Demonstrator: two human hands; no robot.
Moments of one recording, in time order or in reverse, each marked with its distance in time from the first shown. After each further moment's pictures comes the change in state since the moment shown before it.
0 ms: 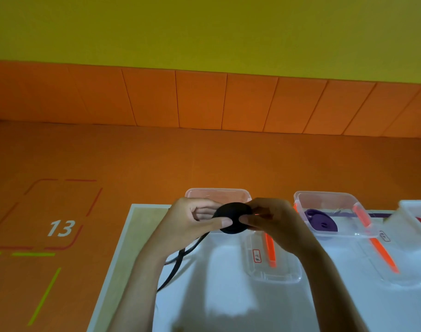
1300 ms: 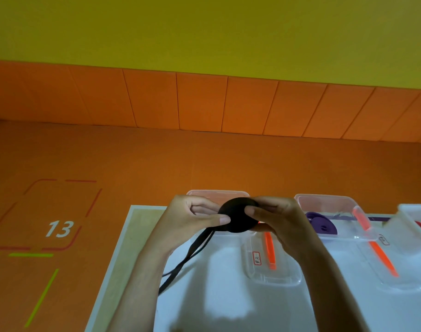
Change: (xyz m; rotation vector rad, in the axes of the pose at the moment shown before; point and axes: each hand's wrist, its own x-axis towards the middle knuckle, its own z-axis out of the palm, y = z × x) left_hand -0.002 0.013 -0.004 -0.046 0.090 -0.106; right_hand -0.001 -0.021 0.000 0.458 0.025 0.101
